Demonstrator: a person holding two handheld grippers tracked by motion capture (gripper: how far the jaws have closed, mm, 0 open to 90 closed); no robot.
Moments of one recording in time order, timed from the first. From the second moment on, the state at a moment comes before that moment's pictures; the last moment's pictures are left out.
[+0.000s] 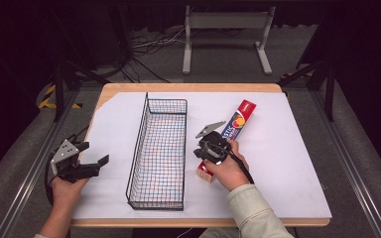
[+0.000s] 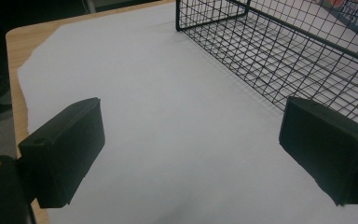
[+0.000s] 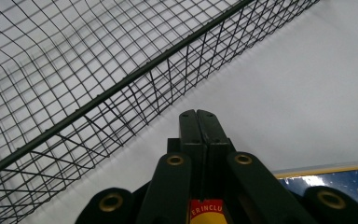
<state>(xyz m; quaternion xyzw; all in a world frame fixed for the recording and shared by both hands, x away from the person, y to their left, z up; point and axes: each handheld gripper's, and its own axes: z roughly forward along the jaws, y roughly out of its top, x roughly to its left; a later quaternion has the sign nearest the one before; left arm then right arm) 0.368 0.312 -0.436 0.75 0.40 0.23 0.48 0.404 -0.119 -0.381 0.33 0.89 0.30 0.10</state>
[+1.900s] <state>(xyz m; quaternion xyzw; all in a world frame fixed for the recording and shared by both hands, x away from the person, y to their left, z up) 0.370 0.315 -0.439 0.75 0.41 0.22 0.48 0.384 -0.128 -0.392 0.38 0.92 0.10 0.05</state>
